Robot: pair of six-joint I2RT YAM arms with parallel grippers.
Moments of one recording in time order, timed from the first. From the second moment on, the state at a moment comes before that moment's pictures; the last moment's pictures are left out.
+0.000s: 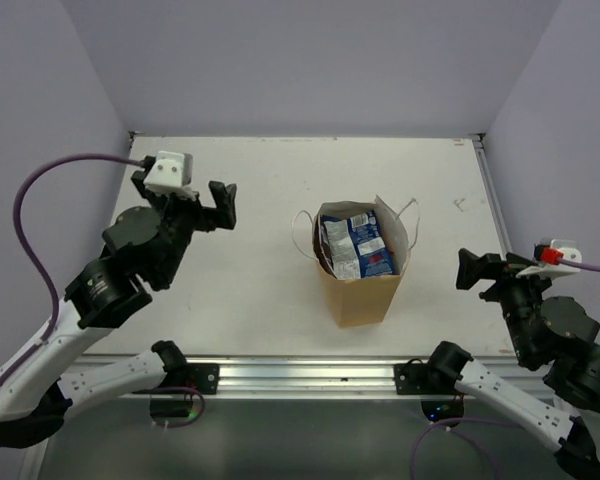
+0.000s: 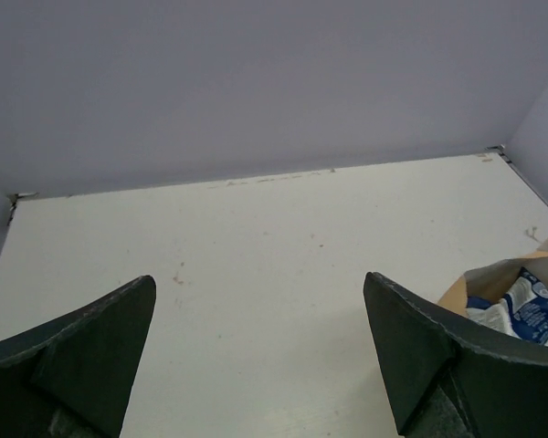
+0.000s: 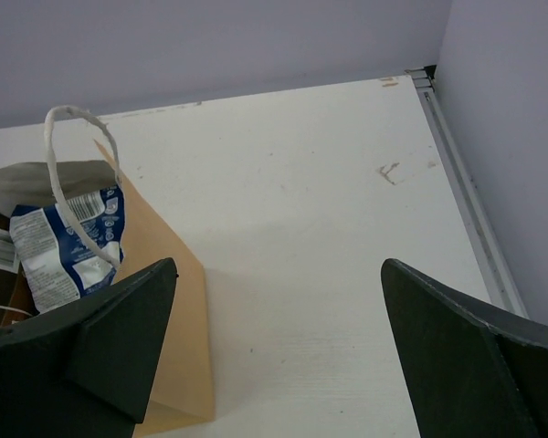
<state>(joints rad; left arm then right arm) -0.87 0.87 1.28 -0.45 -0.65 -0.09 0.87 0.31 1.06 -0.88 0.88 0.24</state>
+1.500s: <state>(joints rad) -0.50 0.28 0.72 -0.39 -0.63 -0.20 0.87 0.01 0.79 -0.76 0.83 0.22</state>
